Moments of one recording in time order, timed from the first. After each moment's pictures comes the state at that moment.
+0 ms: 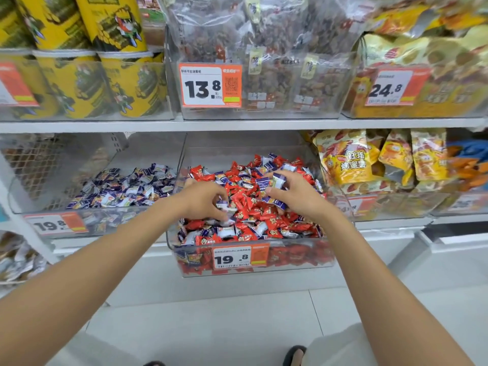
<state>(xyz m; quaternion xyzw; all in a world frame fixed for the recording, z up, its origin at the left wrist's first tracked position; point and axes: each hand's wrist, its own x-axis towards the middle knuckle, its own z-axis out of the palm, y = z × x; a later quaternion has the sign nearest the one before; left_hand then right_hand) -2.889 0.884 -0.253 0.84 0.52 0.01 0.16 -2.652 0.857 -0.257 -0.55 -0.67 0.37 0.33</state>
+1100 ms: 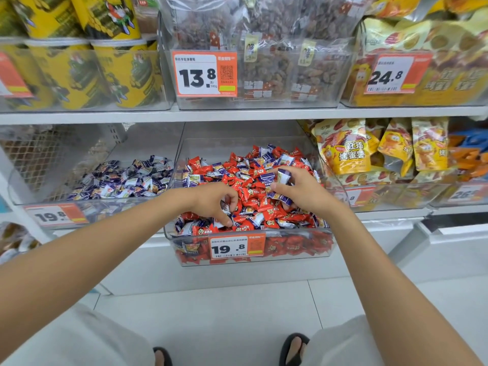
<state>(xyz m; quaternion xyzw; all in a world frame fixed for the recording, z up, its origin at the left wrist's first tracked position) -2.874 0.882 -0.261 0.85 0.44 -0.03 0.28 -2.638 0.846 -0.260 -0.56 -0.69 0.35 0.31</state>
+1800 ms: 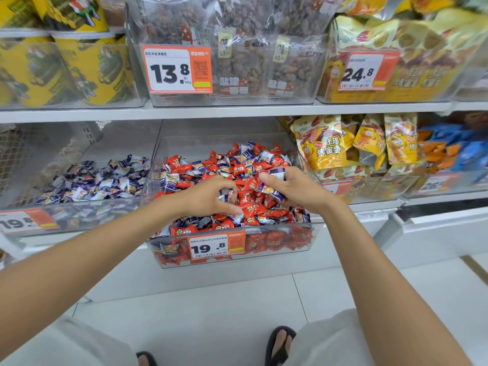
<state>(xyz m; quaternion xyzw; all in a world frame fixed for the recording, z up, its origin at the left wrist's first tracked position) -2.843 0.870 -0.264 0.85 0.41 0.09 0.32 -2.617 0.832 -0.246 -0.55 -0.68 0.39 0.29</state>
